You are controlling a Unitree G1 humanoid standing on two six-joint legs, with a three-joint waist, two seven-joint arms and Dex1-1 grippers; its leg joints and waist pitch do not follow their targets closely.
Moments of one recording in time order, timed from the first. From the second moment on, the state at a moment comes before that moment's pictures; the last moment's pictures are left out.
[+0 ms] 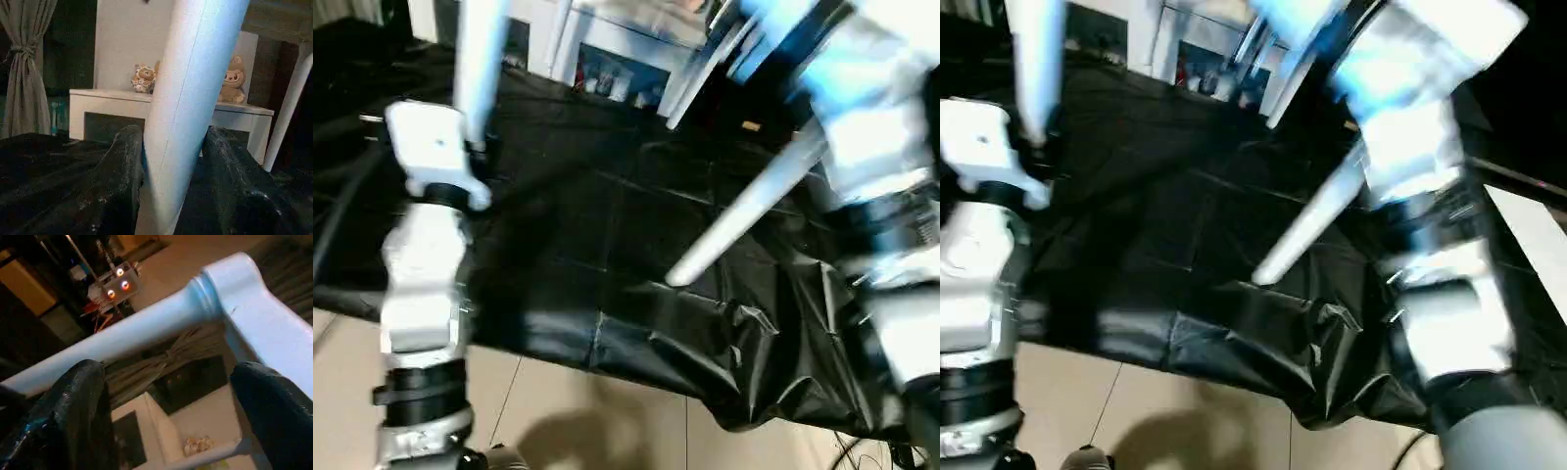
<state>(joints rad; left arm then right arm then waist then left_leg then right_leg) -0.44 0.16 0.21 -0.13 0.05 0.18 -0.15 -1.09 -0.31 0.09 0.44 0.11 -0.41 0.70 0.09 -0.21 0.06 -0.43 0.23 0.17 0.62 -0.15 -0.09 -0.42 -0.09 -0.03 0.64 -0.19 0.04</state>
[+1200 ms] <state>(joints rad) -0.20 0.33 0.24 0.12 -0.03 -0.01 -0.32 -0.17 -0.21 0.10 0.15 0.27 0.03 0.58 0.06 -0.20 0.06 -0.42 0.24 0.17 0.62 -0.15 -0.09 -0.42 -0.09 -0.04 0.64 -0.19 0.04</state>
